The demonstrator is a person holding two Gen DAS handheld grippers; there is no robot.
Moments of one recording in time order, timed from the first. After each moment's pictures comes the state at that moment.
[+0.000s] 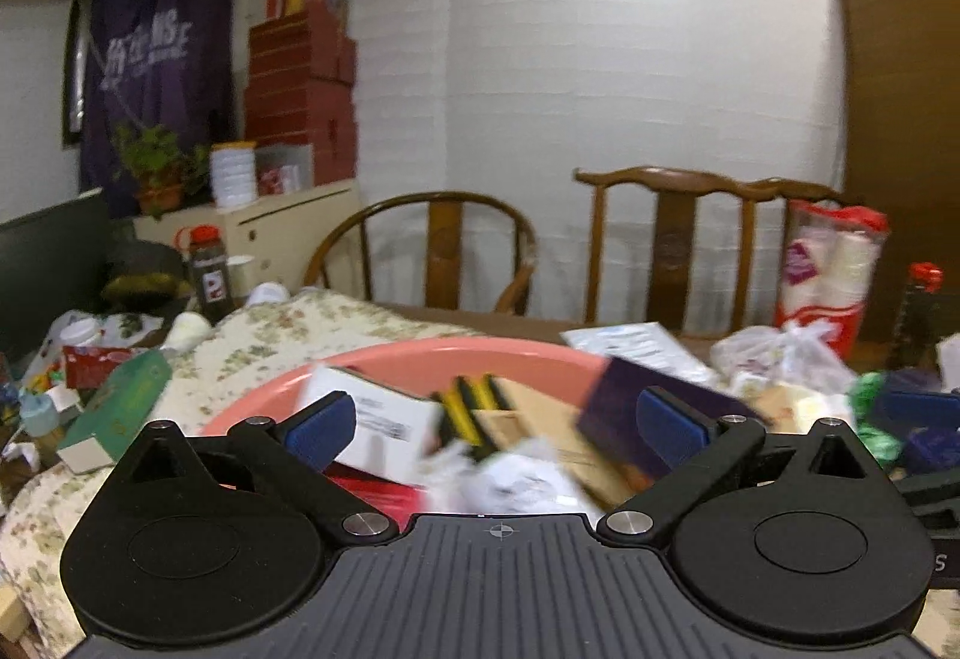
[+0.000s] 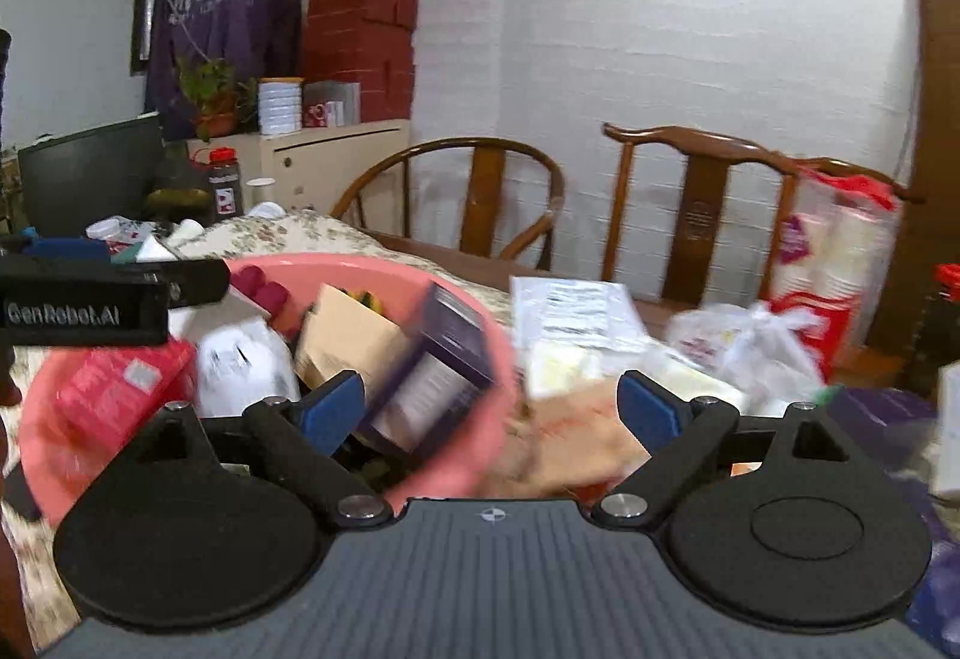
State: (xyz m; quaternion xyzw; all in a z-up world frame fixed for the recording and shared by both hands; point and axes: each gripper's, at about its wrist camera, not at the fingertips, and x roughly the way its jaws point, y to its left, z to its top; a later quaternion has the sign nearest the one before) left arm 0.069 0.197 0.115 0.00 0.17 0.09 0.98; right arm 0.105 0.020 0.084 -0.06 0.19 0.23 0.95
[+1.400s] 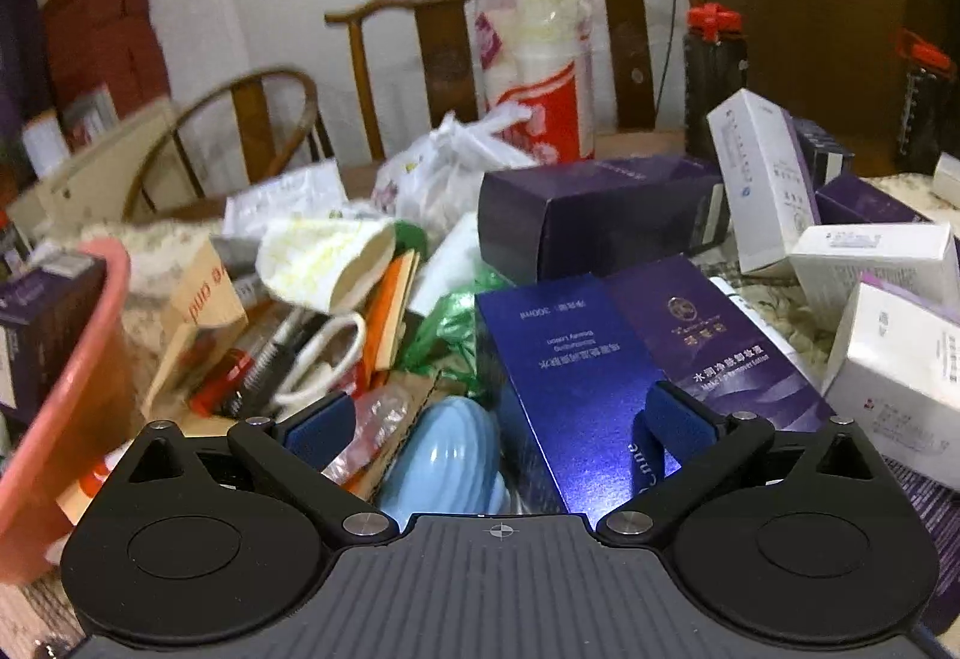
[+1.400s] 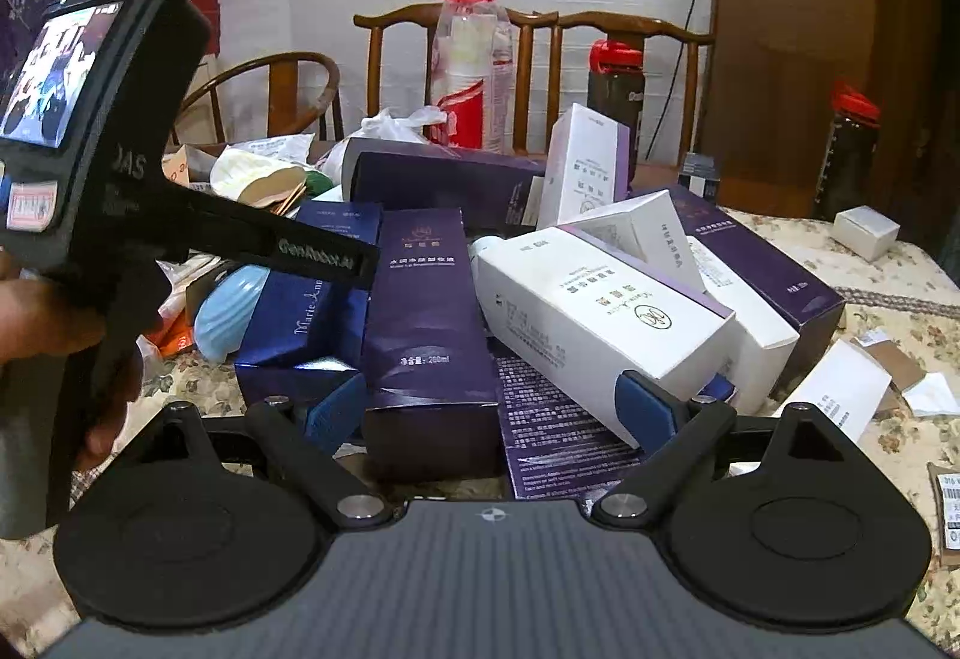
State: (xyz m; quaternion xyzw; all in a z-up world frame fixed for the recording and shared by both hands) left arm 0.190 -0.130 0.019 0.07 0.36 0.02 0.93; right arm 0.076 -0.279 0.012 -0.02 0.29 0.10 0.95
